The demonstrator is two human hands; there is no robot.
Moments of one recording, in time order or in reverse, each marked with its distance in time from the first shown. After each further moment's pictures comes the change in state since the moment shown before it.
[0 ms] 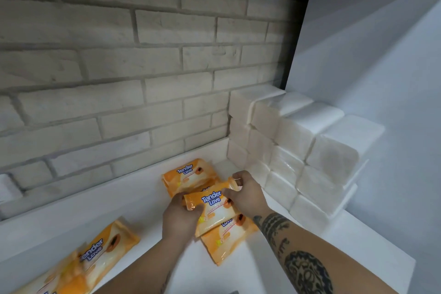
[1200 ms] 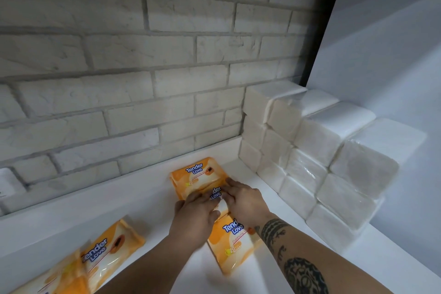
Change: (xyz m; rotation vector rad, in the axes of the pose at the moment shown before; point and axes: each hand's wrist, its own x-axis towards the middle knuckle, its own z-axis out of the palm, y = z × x) left_hand 0.028 -0.006 0.005 0.900 -0.219 0.458; right_hand 0.043 0.025 0.039 -0.678 -0.220 -0.331
